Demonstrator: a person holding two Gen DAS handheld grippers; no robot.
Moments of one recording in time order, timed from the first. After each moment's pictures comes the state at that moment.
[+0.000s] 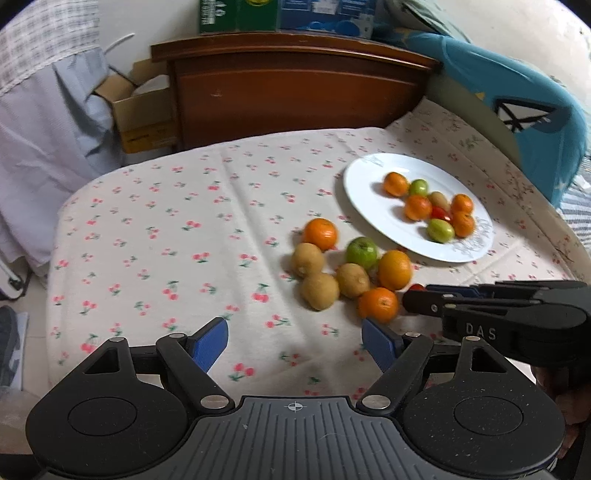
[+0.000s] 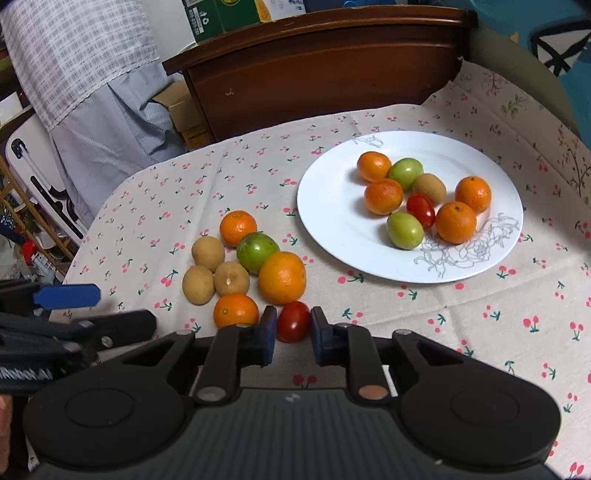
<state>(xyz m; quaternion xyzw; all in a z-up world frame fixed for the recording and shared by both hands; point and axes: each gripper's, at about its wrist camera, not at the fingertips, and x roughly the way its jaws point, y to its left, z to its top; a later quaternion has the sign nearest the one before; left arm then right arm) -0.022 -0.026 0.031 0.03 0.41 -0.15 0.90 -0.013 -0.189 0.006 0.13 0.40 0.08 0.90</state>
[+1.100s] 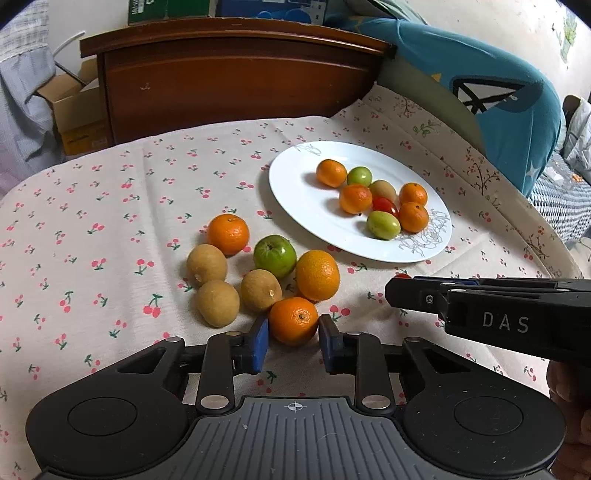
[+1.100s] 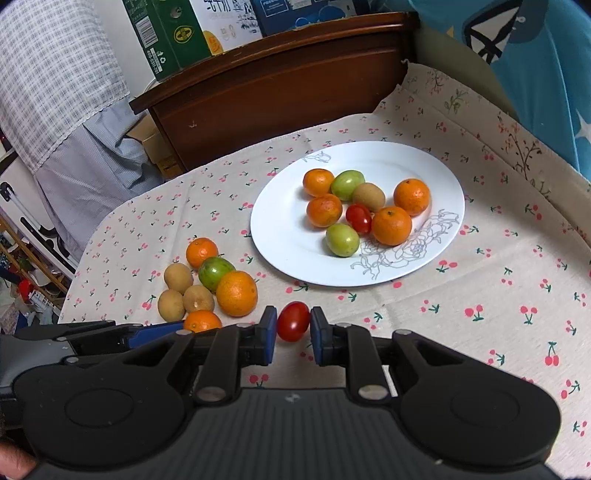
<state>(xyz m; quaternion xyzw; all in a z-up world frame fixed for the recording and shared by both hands) -0.012 -0.077 0.003 0.02 0.41 -0.20 0.89 -0.027 -0.224 0.012 0.17 0.39 0.04 0.90</state>
